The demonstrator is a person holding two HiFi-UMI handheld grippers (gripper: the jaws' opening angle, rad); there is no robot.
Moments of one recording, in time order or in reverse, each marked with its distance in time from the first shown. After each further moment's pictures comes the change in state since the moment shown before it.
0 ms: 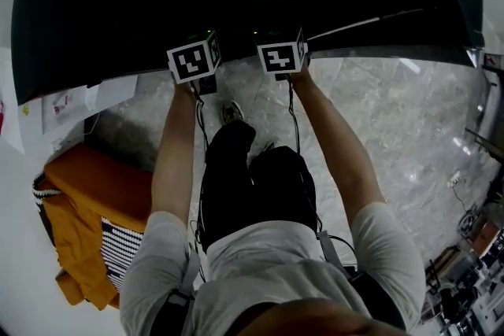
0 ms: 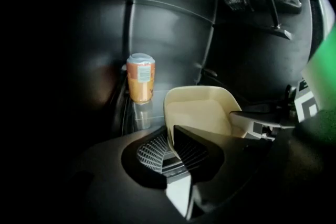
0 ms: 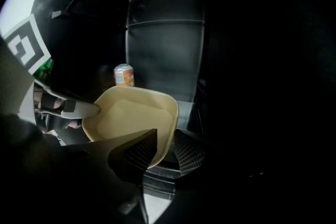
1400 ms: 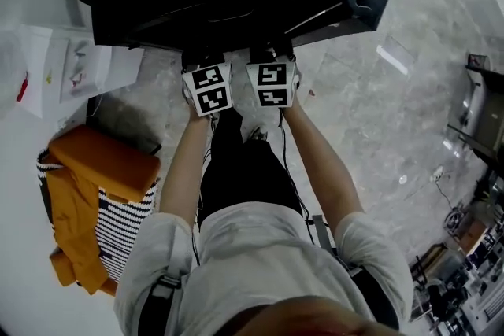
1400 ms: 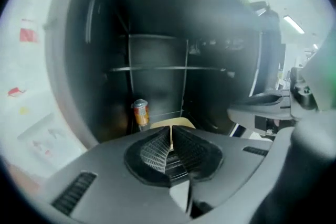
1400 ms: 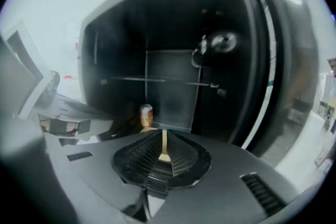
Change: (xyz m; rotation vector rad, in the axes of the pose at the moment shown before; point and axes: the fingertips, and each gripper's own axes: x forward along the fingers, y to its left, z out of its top) left arm -0.157 -0.075 0.037 0.107 -0.160 0.064; right arm -0.172 0.031 0.070 -0.006 -0.161 0.037
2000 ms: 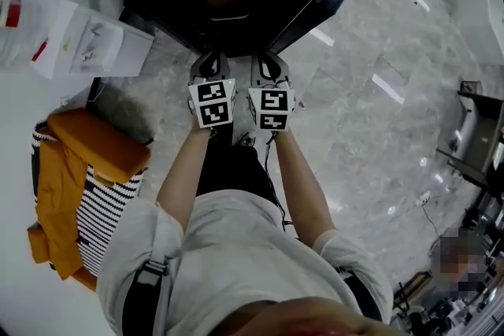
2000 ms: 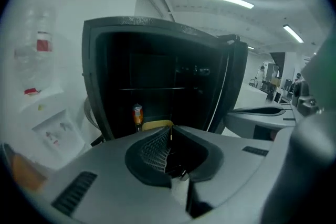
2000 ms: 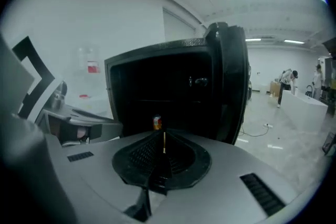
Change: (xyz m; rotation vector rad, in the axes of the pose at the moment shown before) left arm -0.102 -0.065 0.017 -0.050 -0.040 0.000; right arm -0.126 0.003 0.015 0.098 -0.067 0.061
